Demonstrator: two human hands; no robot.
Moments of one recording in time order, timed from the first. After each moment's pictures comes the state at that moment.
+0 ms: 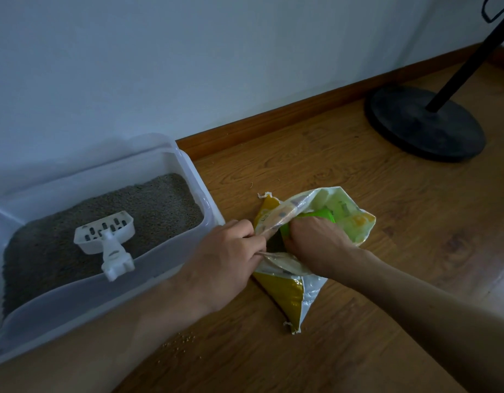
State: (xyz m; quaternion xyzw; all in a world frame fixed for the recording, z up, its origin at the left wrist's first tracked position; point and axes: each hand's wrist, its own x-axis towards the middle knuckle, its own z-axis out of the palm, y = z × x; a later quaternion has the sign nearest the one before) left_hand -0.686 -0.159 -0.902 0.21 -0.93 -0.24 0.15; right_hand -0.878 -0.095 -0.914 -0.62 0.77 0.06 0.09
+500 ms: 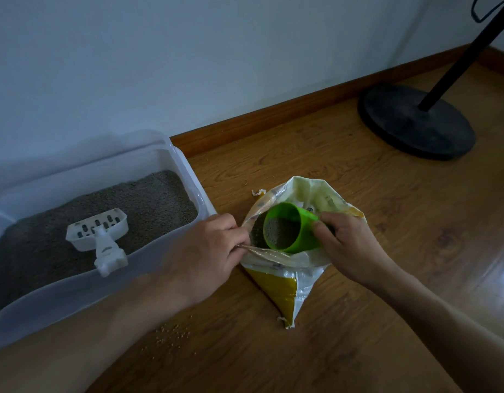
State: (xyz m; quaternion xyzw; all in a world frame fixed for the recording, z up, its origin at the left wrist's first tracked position) left_hand -0.673 -0.168 -0.900 0.23 -0.93 -0.26 0.15; right_hand -0.897 -0.043 -0.895 -0.51 0.78 -0.31 0.20
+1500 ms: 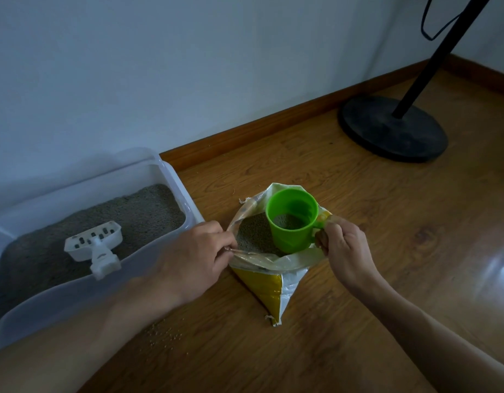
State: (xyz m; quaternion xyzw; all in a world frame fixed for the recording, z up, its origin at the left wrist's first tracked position) left_hand -0.677 -0.157 -0.891 0.26 -0.93 -0.24 0.12; right_hand -0.898 -0.011 -0.897 -0.35 0.78 -0.48 0.18
